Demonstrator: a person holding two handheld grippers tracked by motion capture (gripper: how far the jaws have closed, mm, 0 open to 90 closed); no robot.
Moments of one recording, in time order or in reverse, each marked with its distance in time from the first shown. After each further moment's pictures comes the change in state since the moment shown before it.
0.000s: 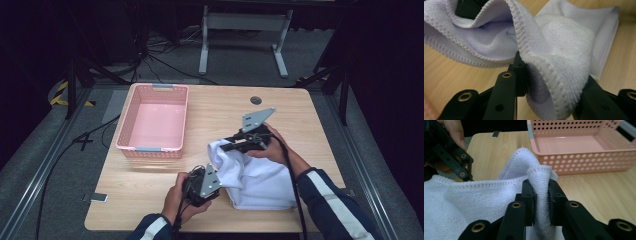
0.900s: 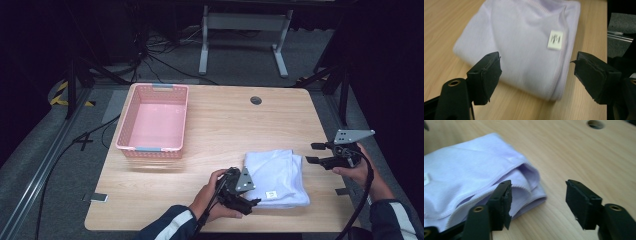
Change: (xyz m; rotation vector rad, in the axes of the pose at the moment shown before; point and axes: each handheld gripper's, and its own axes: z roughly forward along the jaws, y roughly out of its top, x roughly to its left) left arm -0.024 0.015 0.052 0.108 -0.247 -0.034; right arm 0.015 -0.168 -0.187 0.108 -0.415 0.313
